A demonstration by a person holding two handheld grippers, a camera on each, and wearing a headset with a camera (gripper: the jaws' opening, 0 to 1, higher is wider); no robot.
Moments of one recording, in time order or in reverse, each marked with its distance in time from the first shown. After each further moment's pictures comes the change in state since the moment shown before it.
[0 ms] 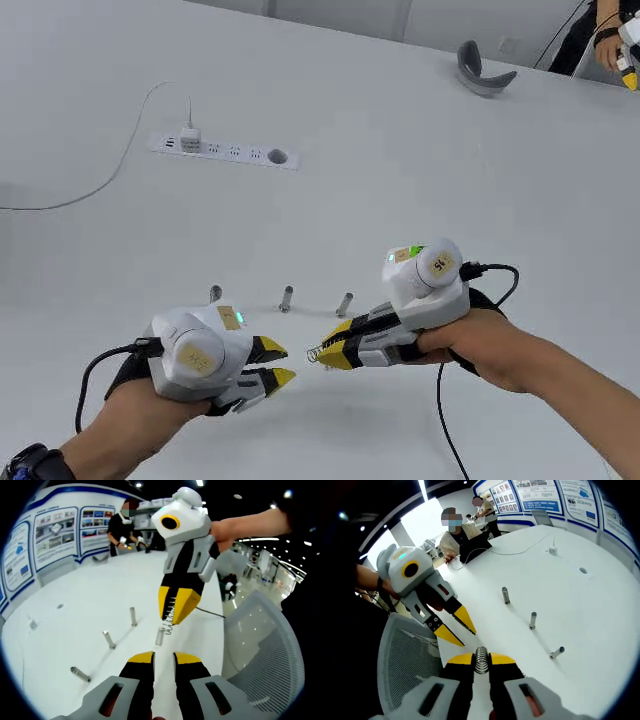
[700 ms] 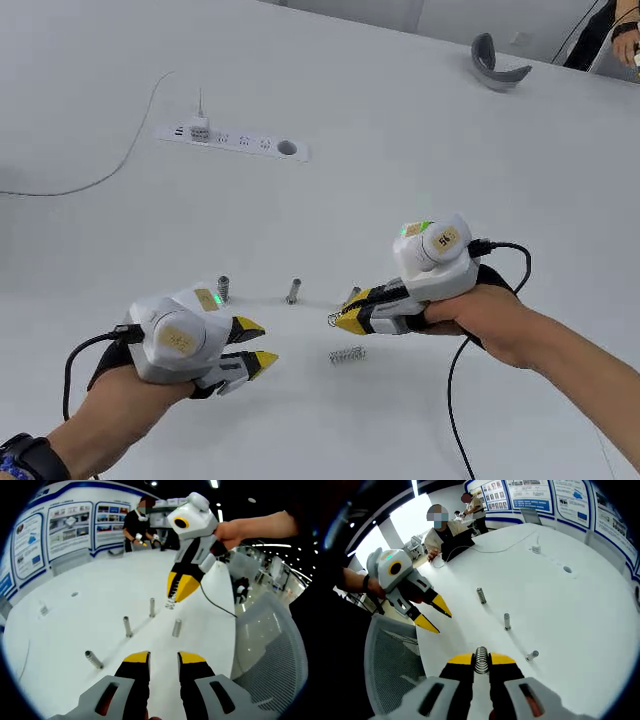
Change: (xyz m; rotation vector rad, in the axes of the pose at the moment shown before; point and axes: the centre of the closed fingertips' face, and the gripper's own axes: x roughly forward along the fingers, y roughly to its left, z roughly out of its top) left arm -0.015 0.032 -0.018 -0.076 0.005 0.096; right arm -0.003 -0.045 0.006 0.002 0.035 -0.120
